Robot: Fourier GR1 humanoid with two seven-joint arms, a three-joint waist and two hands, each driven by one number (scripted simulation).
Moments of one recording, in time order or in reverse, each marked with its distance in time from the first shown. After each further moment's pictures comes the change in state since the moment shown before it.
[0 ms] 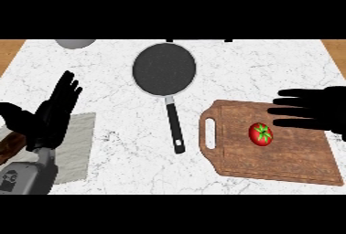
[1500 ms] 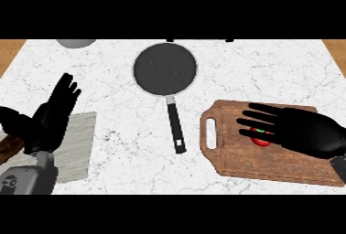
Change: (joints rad) left arm 0.027 -0.076 0.084 -0.031 -0.084 -0.088 0.026; right arm 0.183 0.359 -0.114 -0.110 0.478 0.045 0.112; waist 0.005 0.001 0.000
